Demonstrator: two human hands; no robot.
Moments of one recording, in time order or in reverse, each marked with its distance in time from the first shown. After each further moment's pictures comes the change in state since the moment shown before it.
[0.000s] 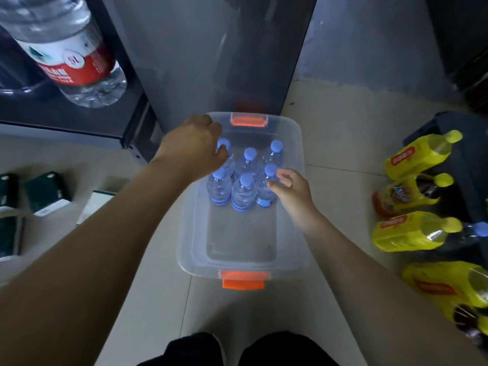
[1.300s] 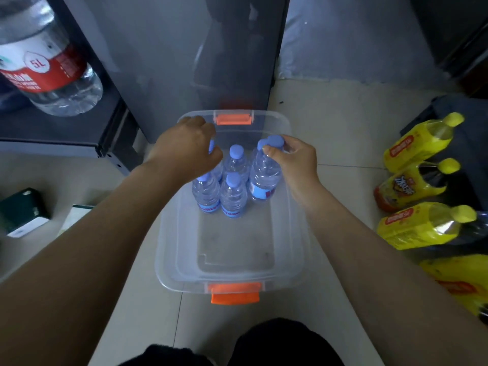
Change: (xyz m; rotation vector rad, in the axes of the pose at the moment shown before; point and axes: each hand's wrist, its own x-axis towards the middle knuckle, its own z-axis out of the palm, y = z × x) left_hand 0.012 0.016 0.032 -0.062 0.120 0.075; right_hand 0.038 -0.026 -0.014 0.114 0.148 -0.196
